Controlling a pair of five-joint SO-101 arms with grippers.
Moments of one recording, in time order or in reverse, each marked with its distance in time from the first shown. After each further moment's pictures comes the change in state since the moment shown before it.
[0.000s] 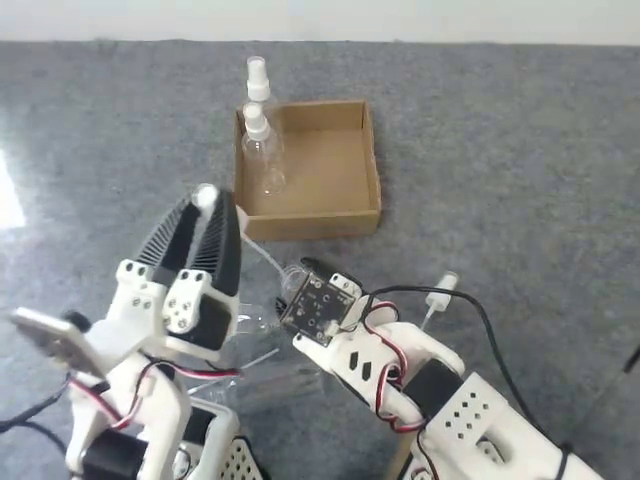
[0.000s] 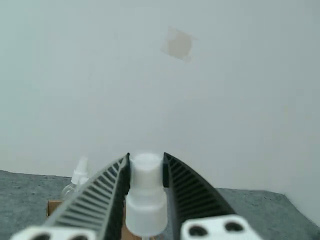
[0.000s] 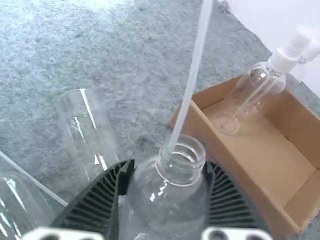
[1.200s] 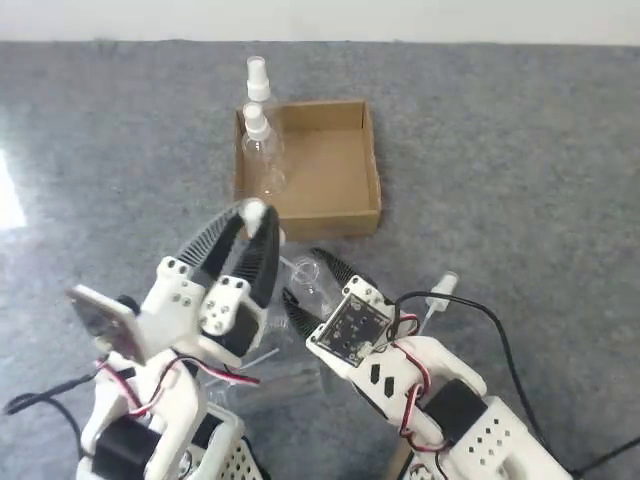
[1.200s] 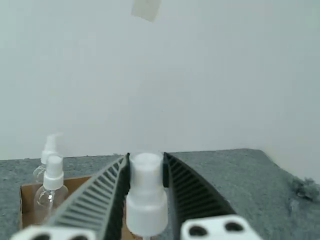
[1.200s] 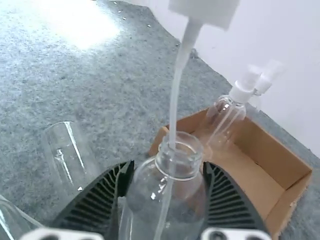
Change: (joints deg) left arm 8.8 0.0 4.1 1.1 -4.6; right arm 2.4 -19.0 7.2 0.0 0.0
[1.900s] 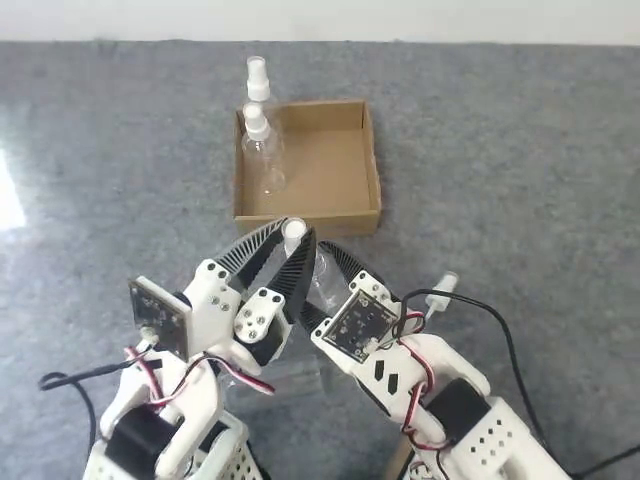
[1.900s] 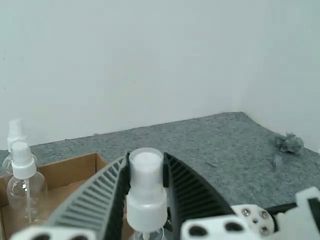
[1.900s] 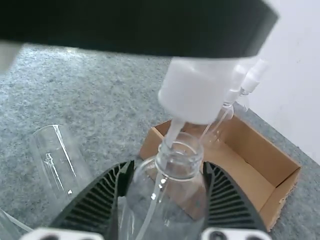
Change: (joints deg) left arm 7.0 0.1 4.7 0.2 -4.8; right arm 1.1 -0.5 0.0 0.0 0.0
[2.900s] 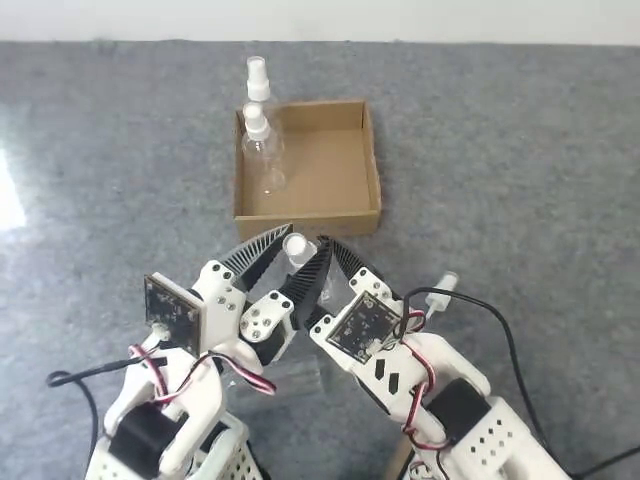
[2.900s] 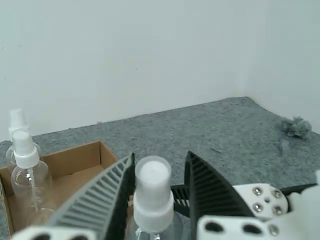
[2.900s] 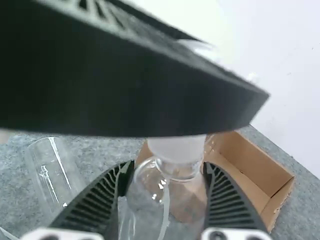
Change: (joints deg) left arm -0.2 0.0 1.4 1.7 -1.8; right arm 0.2 0.0 0.0 -2.9 -0.1
